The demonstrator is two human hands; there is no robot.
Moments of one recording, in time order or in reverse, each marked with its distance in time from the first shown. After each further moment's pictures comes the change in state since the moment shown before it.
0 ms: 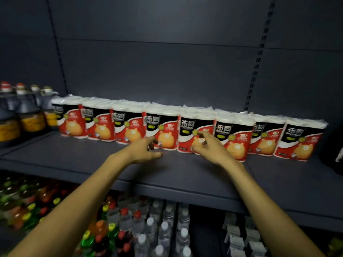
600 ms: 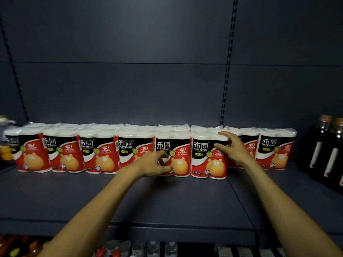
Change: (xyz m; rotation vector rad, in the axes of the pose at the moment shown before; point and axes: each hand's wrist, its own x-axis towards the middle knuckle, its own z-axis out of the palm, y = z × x) left_hand 0.090 0.073 0.032 0.006 -0.129 0.145; right_hand 0.042 0.125 -0.103 0.095 0.281 0.189
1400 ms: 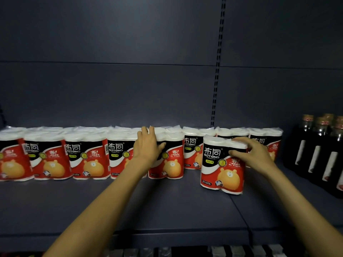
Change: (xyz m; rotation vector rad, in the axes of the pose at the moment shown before) left_hand 0.044 0.025 -0.007 0.244 0.604 -0.119; right_hand -0.050 0.017 -0.060 -0.081 0.135 -0.011
